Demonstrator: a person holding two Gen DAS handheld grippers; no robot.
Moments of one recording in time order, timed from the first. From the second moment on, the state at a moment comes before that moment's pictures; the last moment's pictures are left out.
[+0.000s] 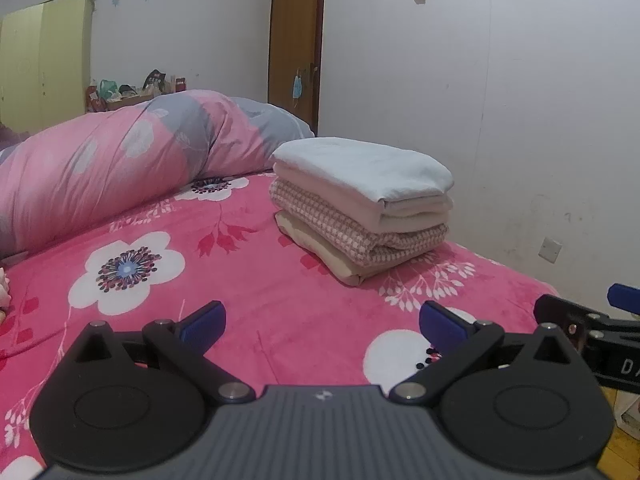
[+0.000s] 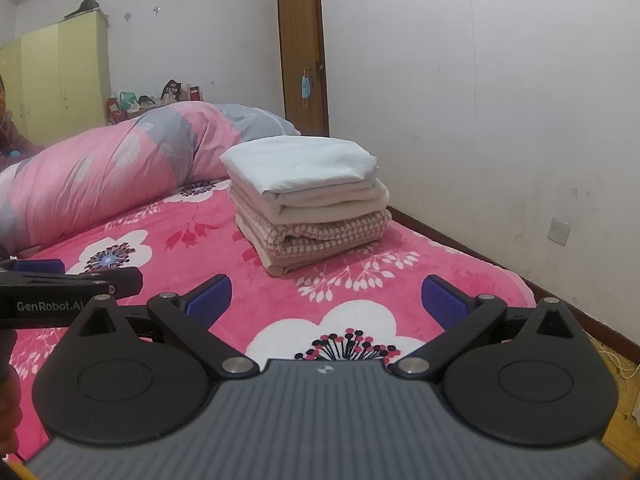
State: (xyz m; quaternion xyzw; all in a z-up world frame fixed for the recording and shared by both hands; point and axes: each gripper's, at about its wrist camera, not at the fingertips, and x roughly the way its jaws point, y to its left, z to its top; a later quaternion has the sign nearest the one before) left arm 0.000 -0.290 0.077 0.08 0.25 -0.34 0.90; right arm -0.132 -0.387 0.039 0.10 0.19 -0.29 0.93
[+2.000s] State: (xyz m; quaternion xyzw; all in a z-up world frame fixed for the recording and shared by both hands) left arm -0.016 -0.299 0.067 0.09 0.26 -0.34 0.90; right arm -0.139 -0.384 0.039 0.07 0.19 -0.32 0.93
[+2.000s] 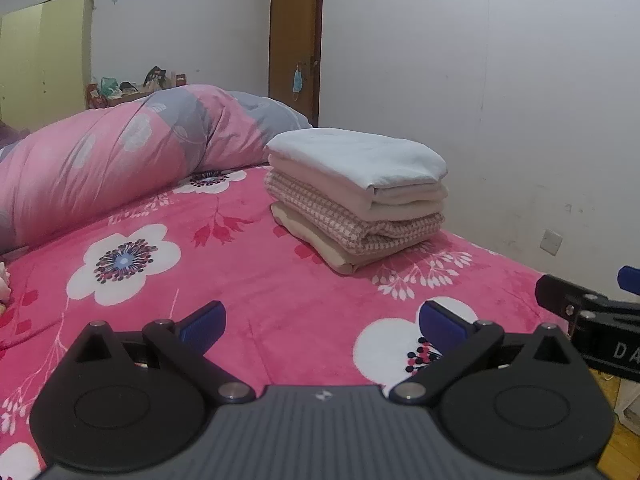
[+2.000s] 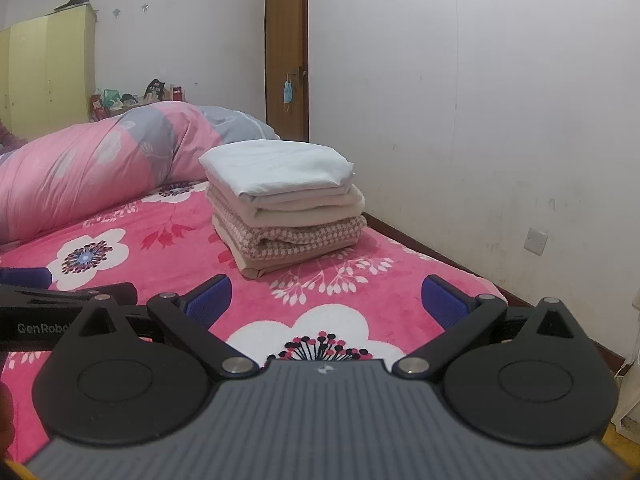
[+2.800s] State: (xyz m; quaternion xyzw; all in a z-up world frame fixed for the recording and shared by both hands) left arm -0.017 -0.297 0.064 0.10 0.26 -0.34 0.90; right arm -0.139 -0.384 0.037 0.07 0.19 -0.32 0.93
